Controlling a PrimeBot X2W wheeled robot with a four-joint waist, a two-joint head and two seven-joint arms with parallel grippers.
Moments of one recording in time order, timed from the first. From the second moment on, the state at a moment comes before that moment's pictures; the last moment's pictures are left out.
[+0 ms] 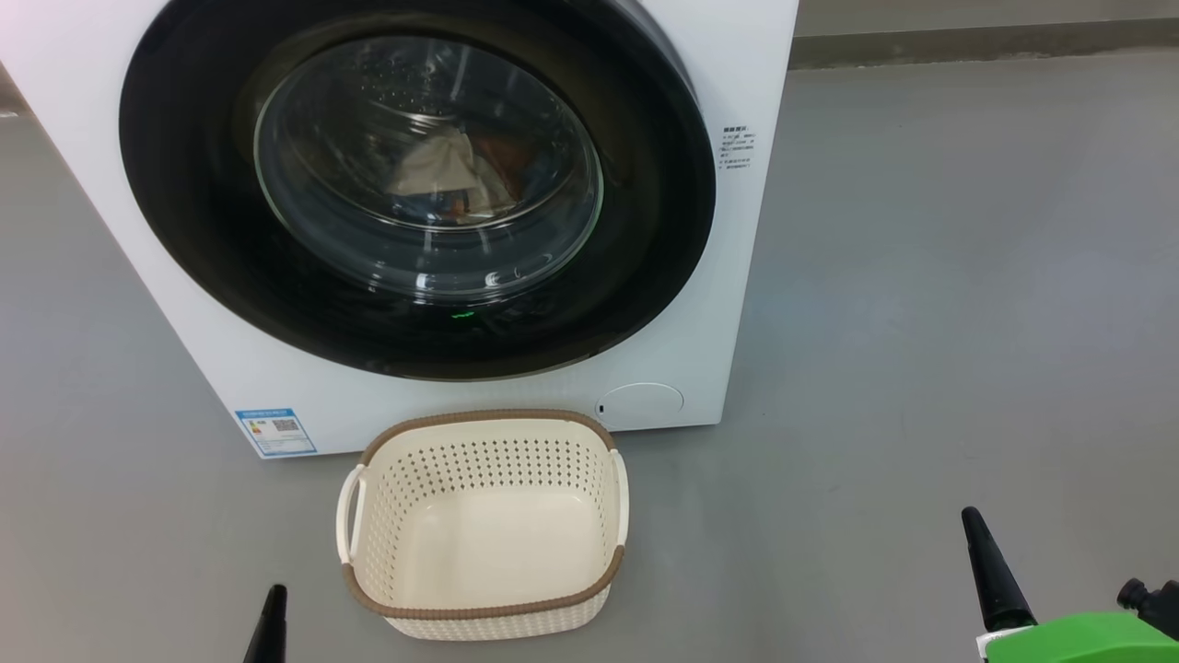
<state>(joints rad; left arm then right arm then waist) 0.06 0.03 0.02 0.23 -1.13 -0.10 -0.03 0.02 -0.06 -0.10 0.23 1.08 0.14 -0.03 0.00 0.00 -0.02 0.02</state>
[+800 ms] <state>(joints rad) -0.01 0.03 0.05 0.25 -1.38 -0.11 0.04 -0.03 -0.05 -0.11 0.25 1.34 0.13 0.04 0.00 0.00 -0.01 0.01</state>
